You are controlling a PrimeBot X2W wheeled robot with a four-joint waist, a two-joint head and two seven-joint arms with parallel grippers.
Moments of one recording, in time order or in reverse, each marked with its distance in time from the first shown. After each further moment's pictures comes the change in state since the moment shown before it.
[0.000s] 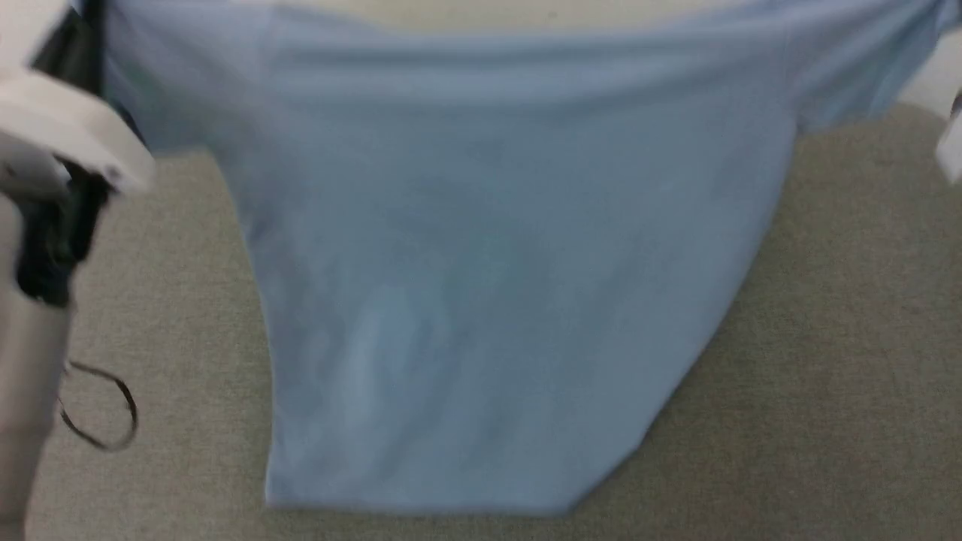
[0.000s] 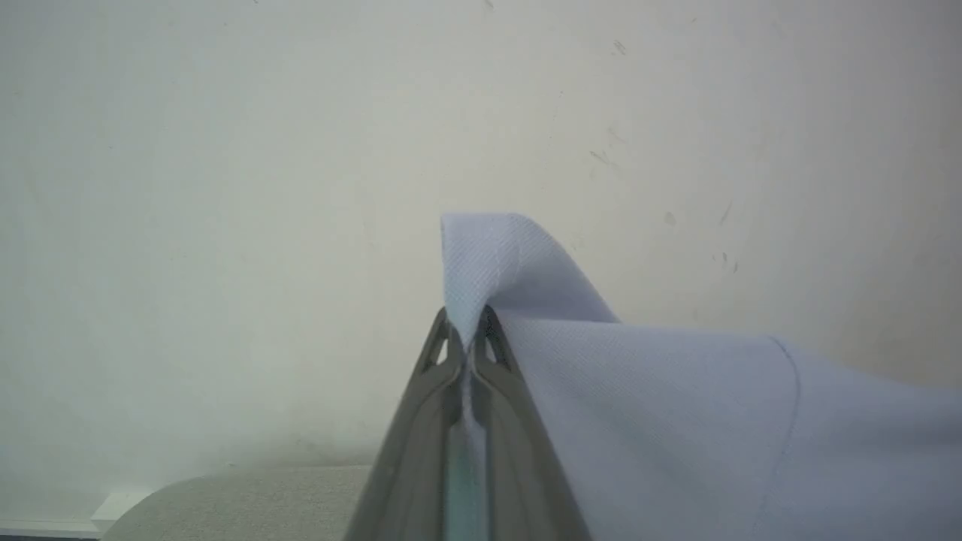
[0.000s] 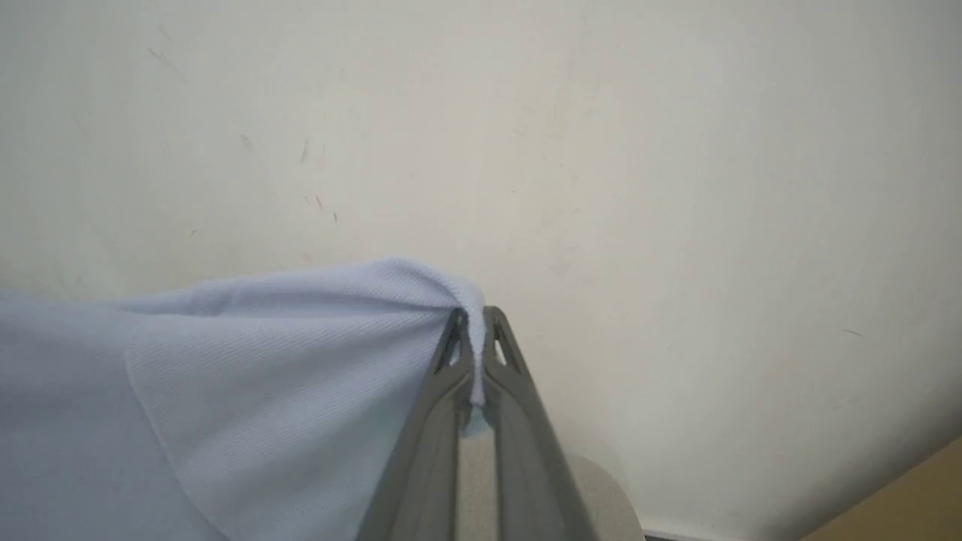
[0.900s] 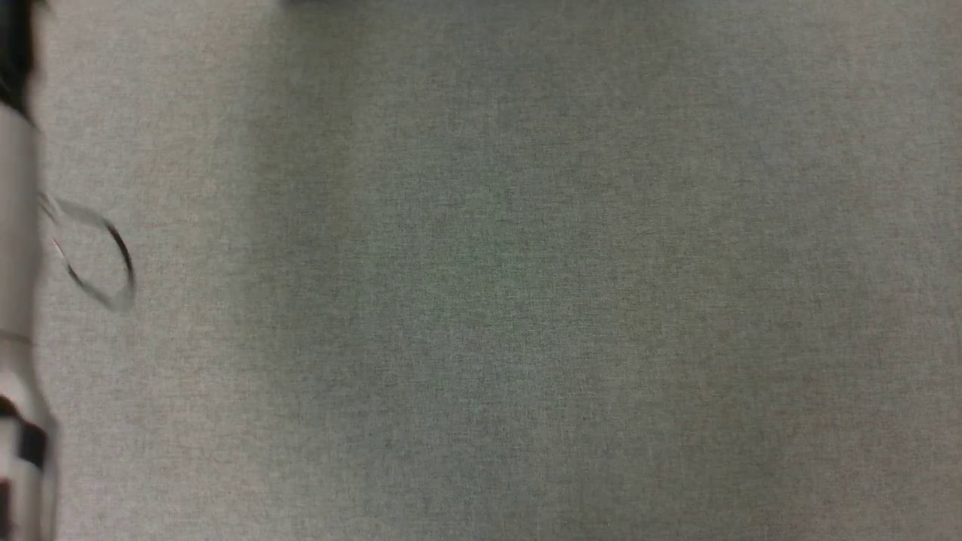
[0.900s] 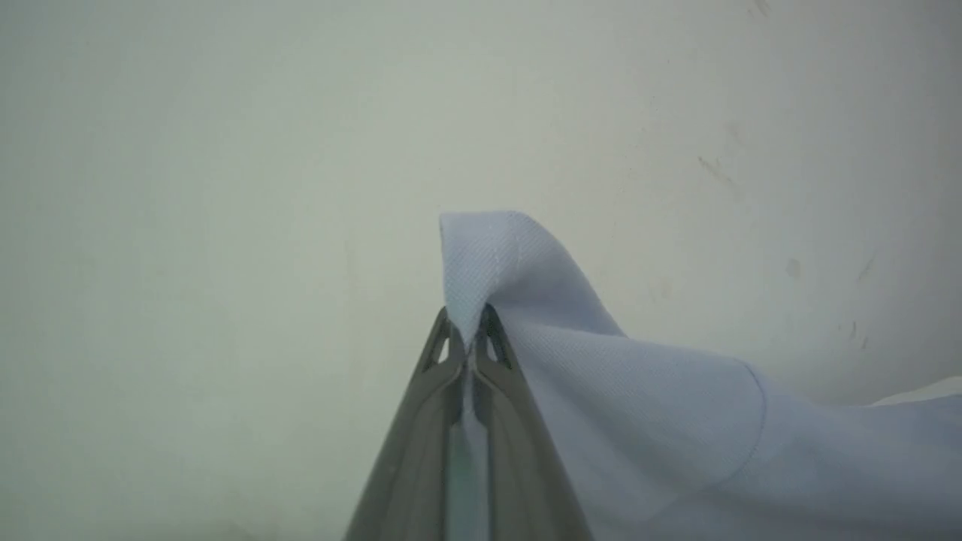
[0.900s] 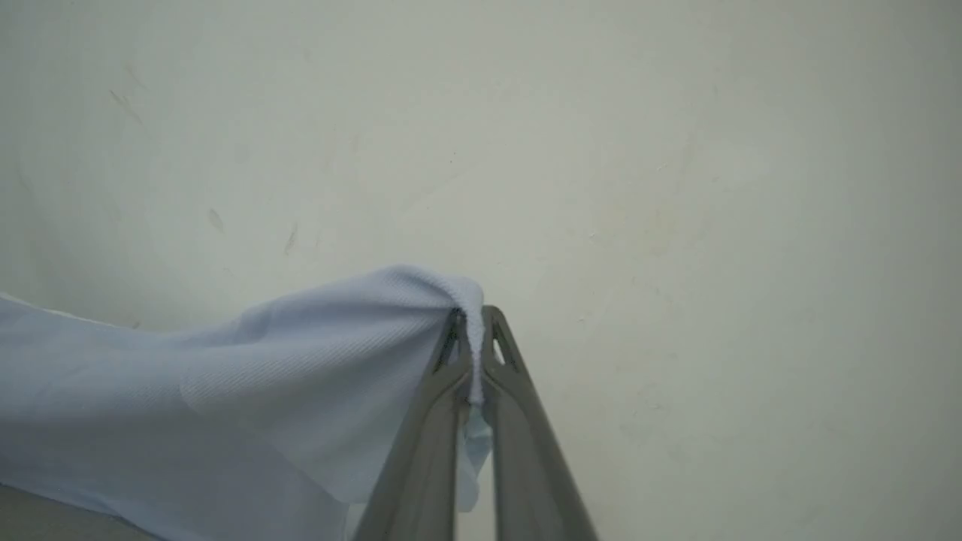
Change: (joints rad) left arm -0.521 -0.133 -0.014 0.640 0.042 -0.206 -0.369; right arm -0.571 0.024 0.227 0.555 -0.042 0.000 -0.476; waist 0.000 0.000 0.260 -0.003
